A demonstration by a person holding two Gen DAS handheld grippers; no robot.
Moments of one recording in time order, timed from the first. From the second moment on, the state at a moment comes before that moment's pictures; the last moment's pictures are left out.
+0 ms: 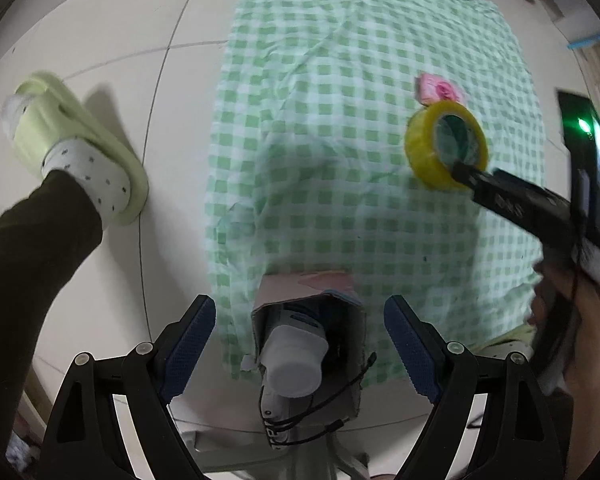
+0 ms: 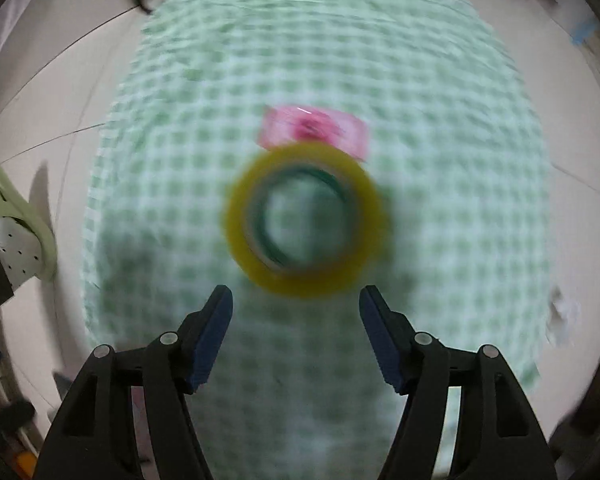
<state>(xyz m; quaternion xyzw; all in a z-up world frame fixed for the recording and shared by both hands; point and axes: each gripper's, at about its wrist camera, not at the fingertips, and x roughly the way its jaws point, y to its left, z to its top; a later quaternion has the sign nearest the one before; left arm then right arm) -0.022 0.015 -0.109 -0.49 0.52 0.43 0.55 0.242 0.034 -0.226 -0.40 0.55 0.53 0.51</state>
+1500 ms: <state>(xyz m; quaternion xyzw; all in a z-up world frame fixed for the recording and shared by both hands) -0.004 -0.003 -0.094 -0.44 0.52 0.38 0.62 0.287 -0.025 -0.231 -0.21 0.75 0.40 0.48</state>
